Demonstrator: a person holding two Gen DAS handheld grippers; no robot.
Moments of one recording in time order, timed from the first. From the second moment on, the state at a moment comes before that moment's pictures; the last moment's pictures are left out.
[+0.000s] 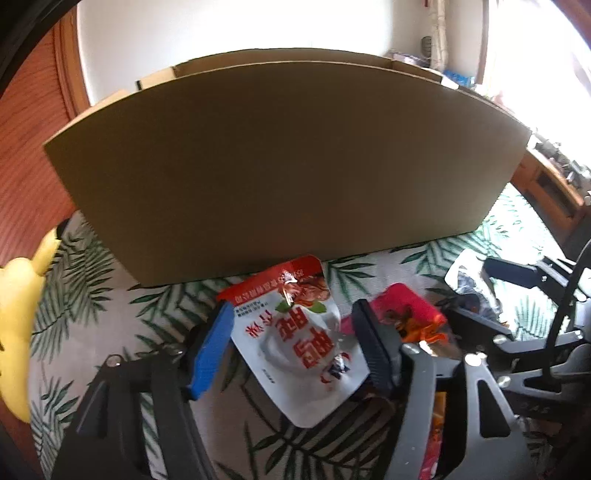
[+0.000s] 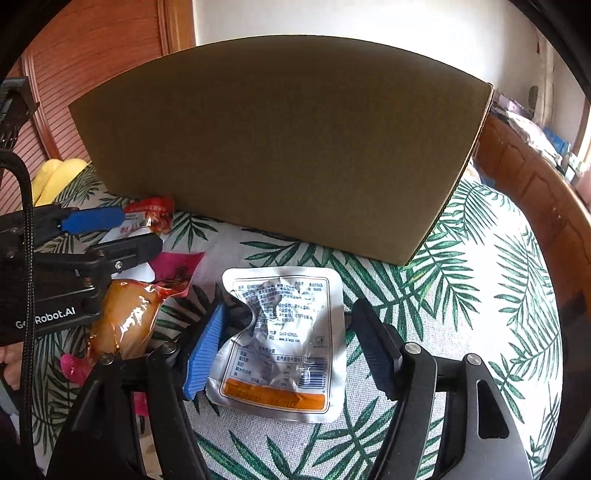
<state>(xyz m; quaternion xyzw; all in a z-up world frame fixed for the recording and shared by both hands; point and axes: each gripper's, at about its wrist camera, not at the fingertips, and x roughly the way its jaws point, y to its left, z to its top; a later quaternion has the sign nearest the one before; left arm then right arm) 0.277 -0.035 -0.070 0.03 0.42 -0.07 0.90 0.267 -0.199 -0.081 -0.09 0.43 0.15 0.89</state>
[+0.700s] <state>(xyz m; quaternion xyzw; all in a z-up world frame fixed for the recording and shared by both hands) 0.248 -0.003 -0.081 0.00 0.45 -0.03 0.89 0.267 -0.194 -0.083 -0.09 0.43 0.16 0.89</state>
